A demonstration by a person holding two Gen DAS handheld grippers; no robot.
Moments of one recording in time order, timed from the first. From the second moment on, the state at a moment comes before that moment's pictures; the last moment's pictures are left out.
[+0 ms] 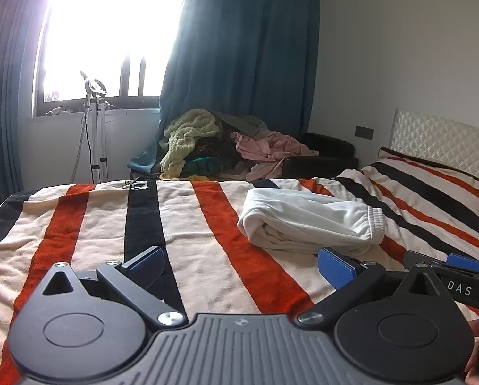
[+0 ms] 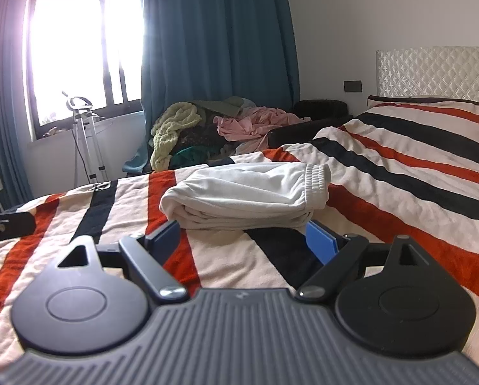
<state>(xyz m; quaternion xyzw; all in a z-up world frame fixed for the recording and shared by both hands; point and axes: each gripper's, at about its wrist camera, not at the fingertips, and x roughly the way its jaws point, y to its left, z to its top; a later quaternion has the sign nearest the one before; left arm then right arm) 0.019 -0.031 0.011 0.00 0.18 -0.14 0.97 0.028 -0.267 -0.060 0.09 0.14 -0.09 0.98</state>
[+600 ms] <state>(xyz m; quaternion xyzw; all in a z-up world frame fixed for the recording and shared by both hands) 0.014 -0.034 0.011 0.00 0.18 -0.14 0.97 0.027 -0.264 -0.061 0.08 0.14 -0.10 0.98</state>
